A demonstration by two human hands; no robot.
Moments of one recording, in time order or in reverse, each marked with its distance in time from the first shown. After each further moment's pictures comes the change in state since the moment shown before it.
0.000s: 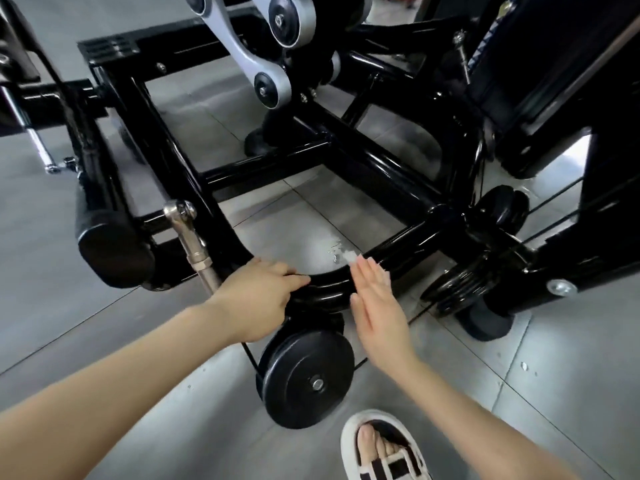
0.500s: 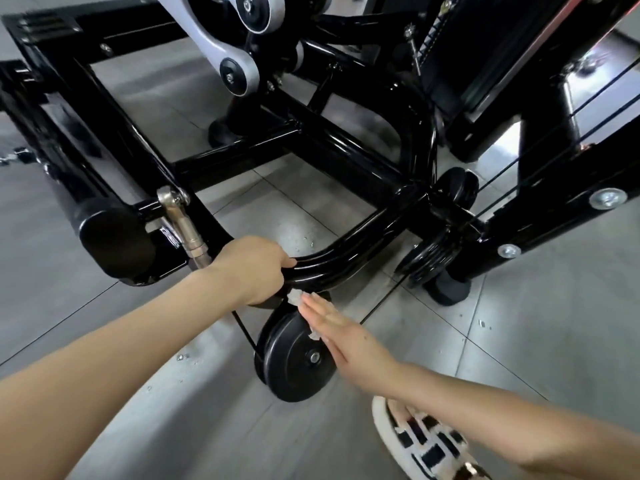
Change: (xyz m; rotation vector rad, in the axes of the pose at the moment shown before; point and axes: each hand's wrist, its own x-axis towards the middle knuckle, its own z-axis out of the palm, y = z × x) left_hand 0.008 -0.006 -0.013 -0.009 -0.008 -0.045; right_hand -0.053 -0.034 0.009 0.140 -0.334 -0.126
